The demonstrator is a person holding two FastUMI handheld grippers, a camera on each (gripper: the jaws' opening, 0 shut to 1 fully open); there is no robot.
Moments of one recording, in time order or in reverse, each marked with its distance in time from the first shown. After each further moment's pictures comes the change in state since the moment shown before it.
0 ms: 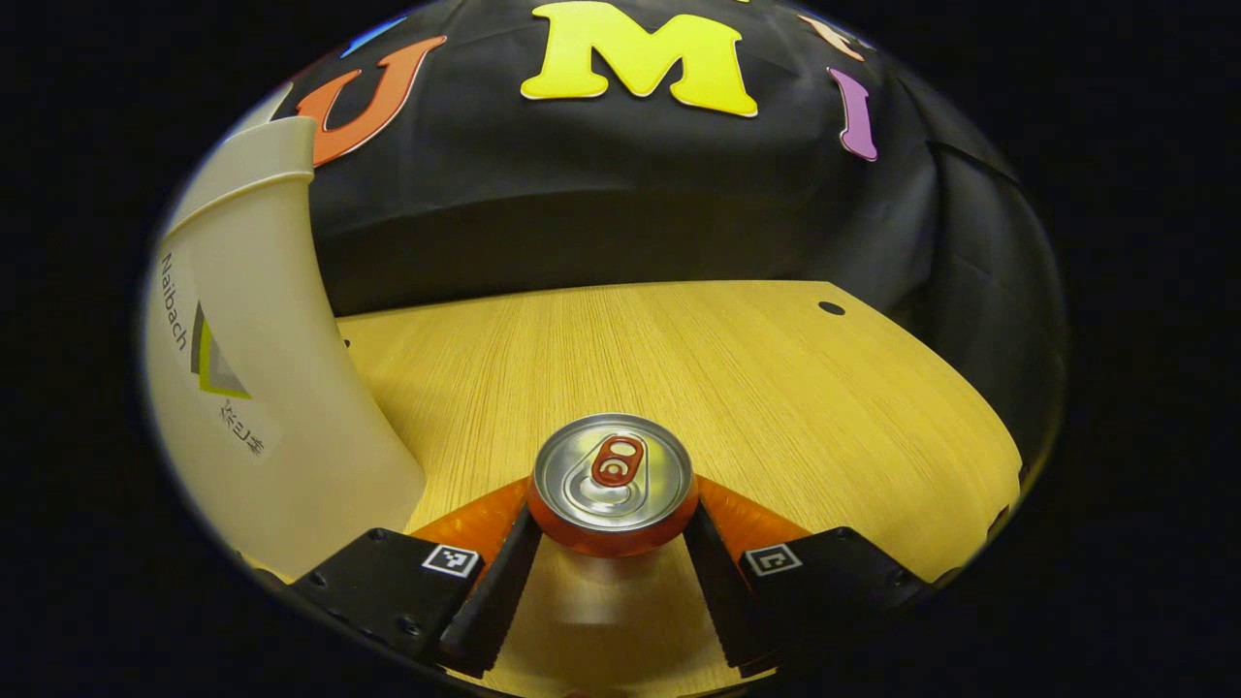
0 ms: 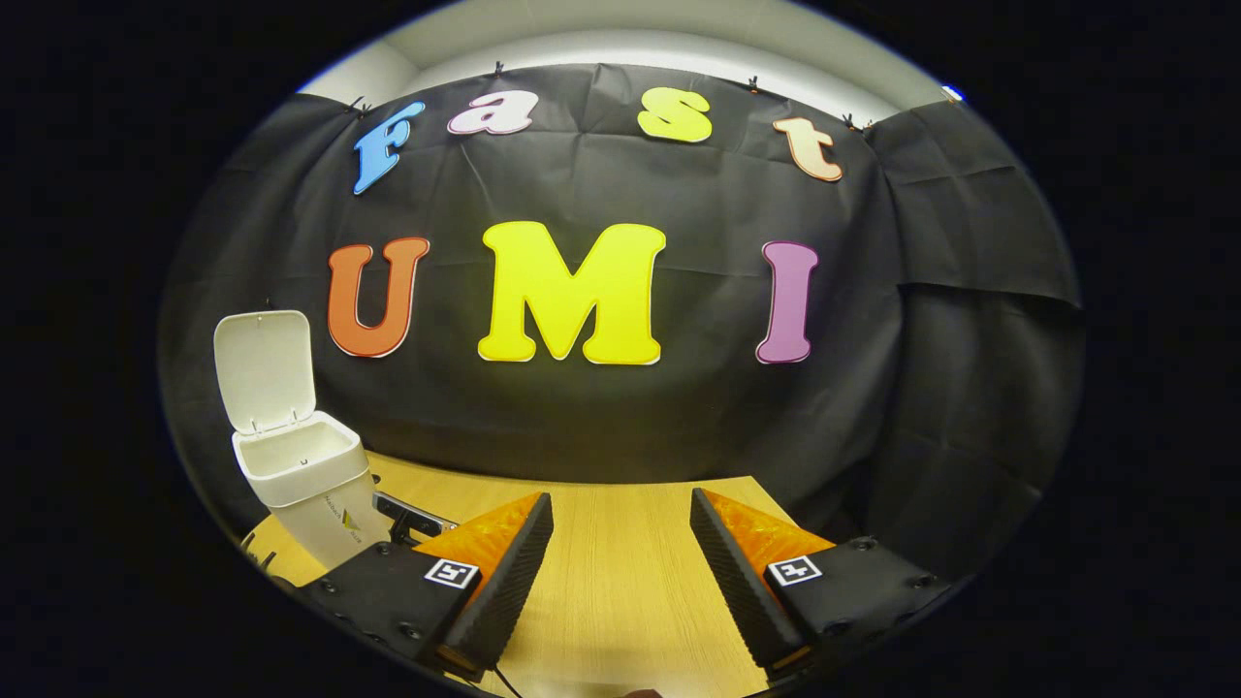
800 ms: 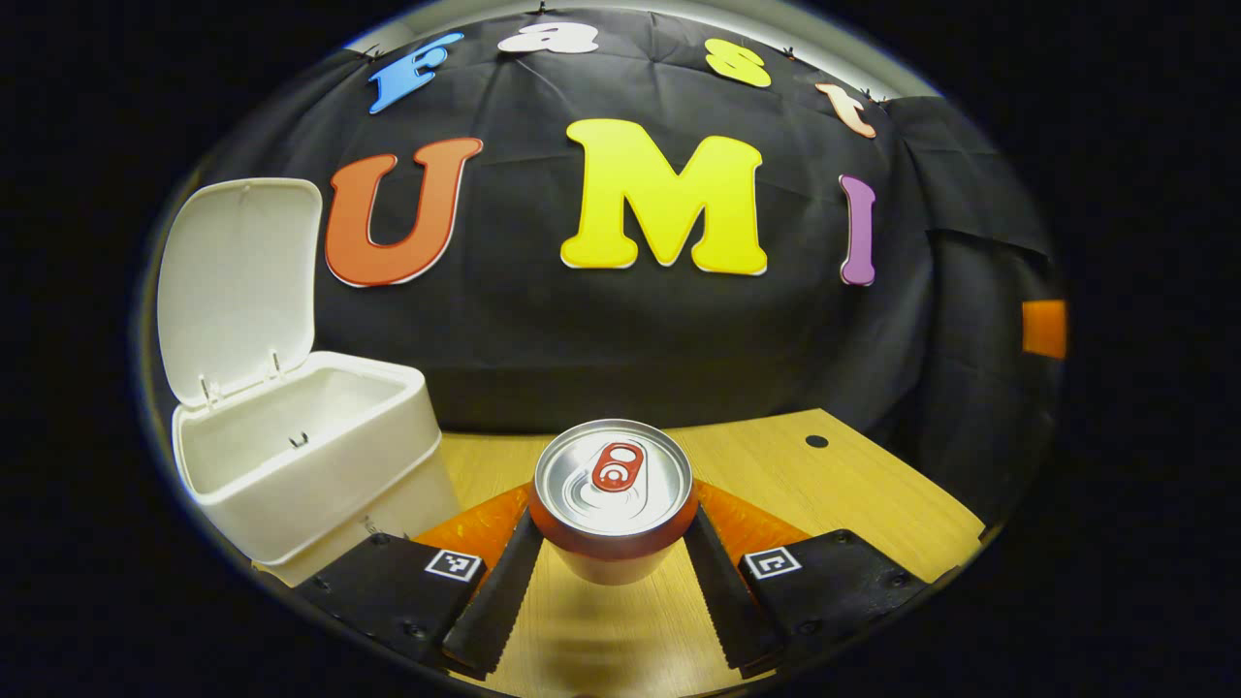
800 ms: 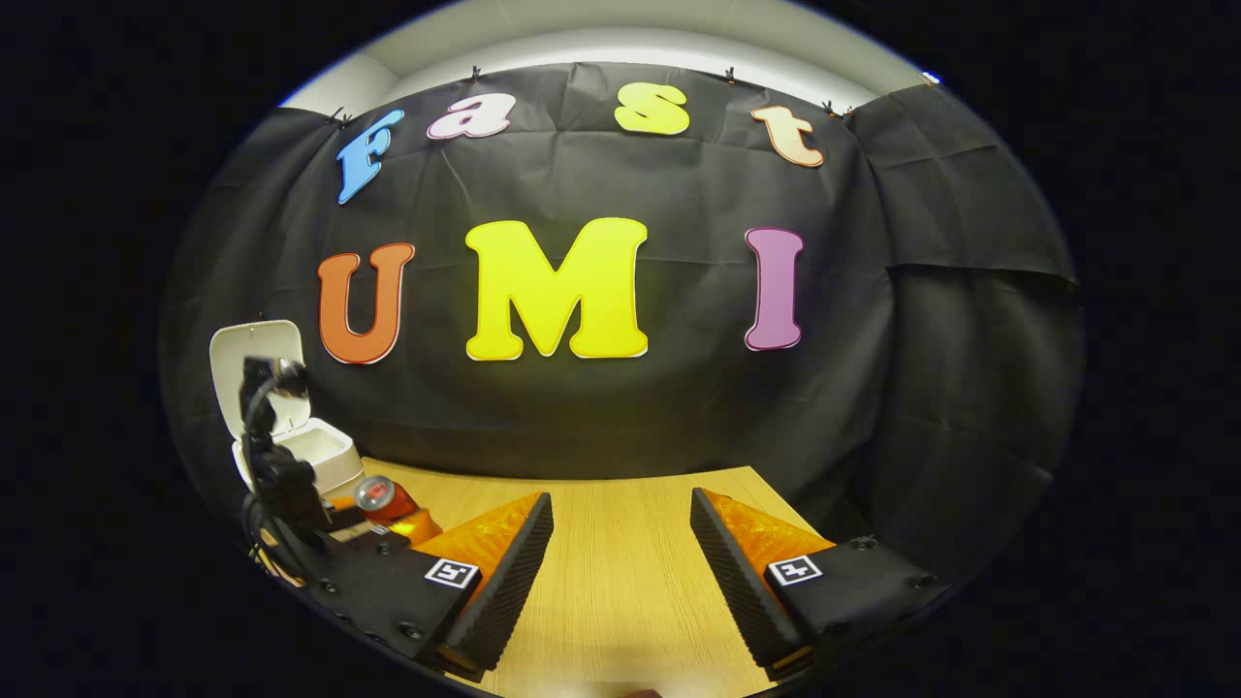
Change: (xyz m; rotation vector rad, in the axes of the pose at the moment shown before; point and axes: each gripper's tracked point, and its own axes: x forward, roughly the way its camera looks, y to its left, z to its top) left arm -0.108 0.037 0.158 -0.050 -0.339 0.067; right arm 0.004 -0.017 -0.010 0.050 0.013 -0.007
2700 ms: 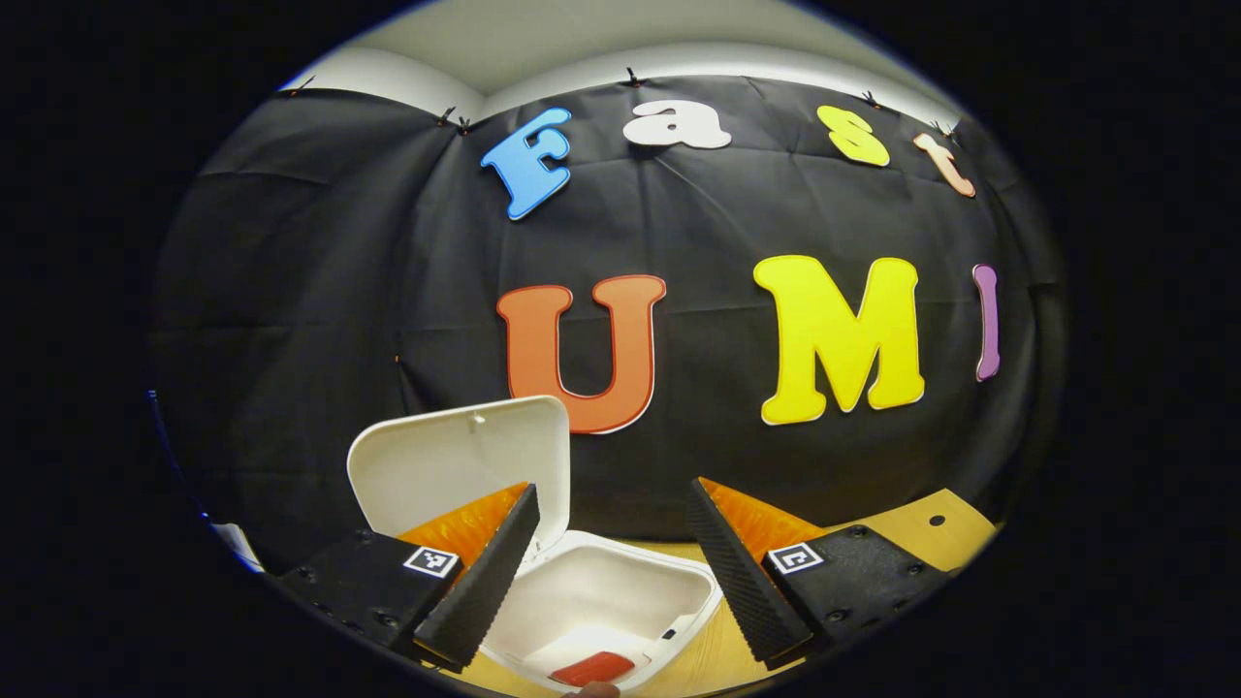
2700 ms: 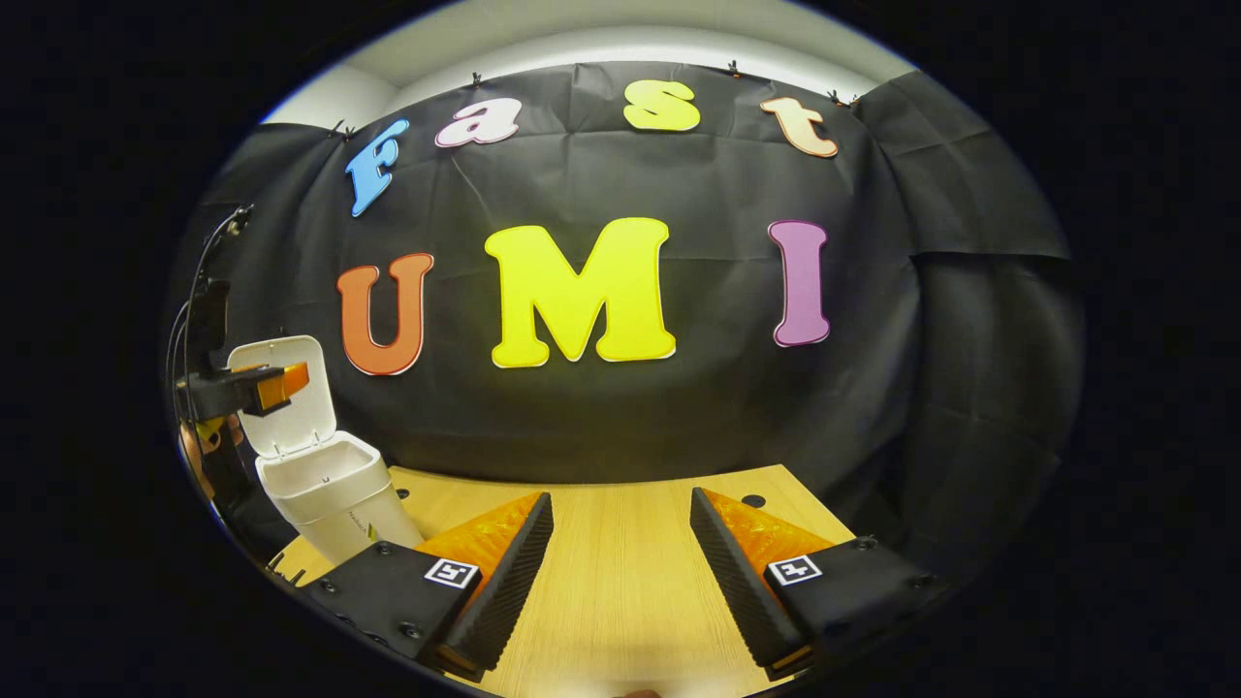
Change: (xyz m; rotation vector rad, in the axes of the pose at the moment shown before) left arm -0.058 0.170 0.169 0.039 -0.237 0.377; right arm 0.010 0.015 0.002 0.035 -0.002 0.103
